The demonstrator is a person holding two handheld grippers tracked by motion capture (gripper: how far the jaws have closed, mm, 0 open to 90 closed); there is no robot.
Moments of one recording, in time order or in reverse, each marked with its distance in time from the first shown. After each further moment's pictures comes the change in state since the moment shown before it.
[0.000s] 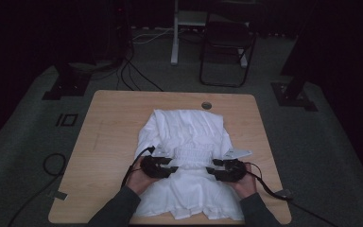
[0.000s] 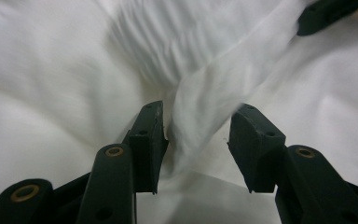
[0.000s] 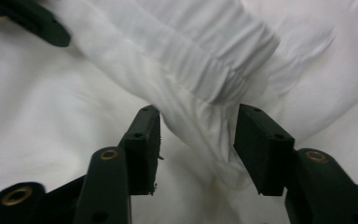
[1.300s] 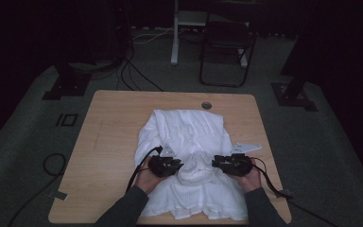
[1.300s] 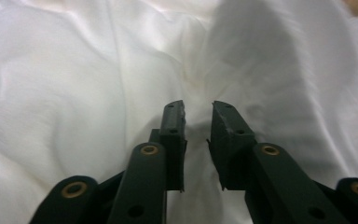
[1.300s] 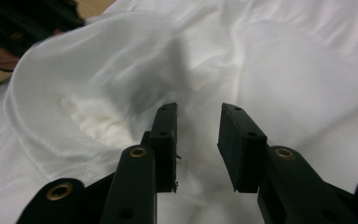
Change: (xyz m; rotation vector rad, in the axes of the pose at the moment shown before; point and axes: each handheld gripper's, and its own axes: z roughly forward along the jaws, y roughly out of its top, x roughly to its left) left arm -0.015 0.008 0.028 0.007 0.029 0.040; right arm -0.026 0.002 -0.008 -0.075 0.067 0.029
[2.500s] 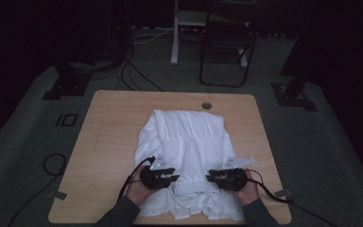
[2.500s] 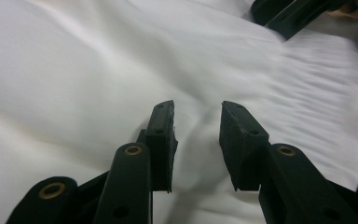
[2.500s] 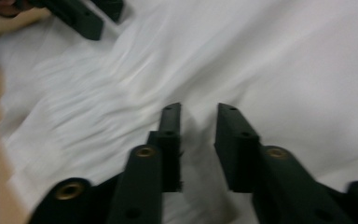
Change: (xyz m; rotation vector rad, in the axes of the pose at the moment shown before) left arm -0.008 -0.019 -0.033 -0.035 0.004 0.041; right arm 0.039 -0.018 0.005 0.080 0.028 -0.094
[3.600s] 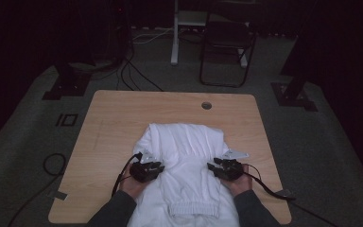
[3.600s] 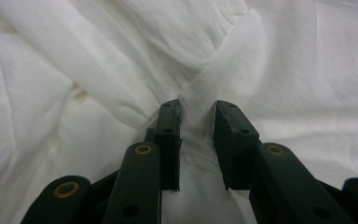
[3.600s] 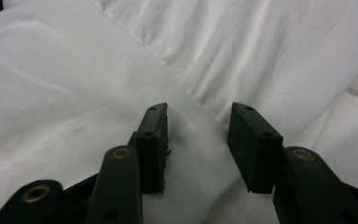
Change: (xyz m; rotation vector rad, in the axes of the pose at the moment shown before) left arm 0.027 -0.042 0.008 0.057 0.130 -0.136; right arm -0.024 -0.010 0.033 -0.008 -0.238 0.126
